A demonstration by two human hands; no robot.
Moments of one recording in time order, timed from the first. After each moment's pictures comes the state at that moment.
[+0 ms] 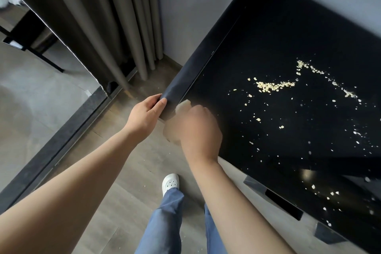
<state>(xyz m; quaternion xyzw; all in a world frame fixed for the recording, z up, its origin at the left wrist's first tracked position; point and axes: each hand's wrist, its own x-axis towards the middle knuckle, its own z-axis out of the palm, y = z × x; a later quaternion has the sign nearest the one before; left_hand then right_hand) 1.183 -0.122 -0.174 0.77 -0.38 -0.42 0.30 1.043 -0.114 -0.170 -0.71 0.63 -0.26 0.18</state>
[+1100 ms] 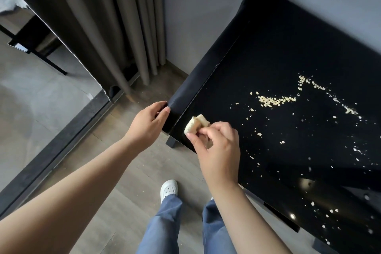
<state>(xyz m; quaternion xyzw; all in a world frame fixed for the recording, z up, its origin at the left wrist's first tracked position) 1.186 -0.130 -0.158 0.76 -0.44 -0.39 0.27 1.009 -0.118 -0.160 -0.71 0.61 -0.29 0.19</state>
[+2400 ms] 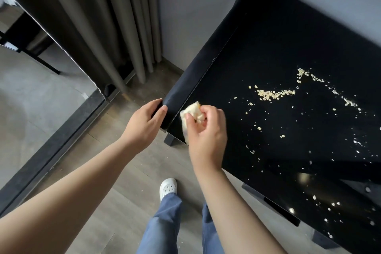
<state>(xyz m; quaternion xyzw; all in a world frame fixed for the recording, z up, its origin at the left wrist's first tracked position) 1.181 -0.123 -0.159 0.76 -0.45 -0.38 0.27 1.041 -0.128 -0.170 -0.63 0.63 -0.39 0.23</state>
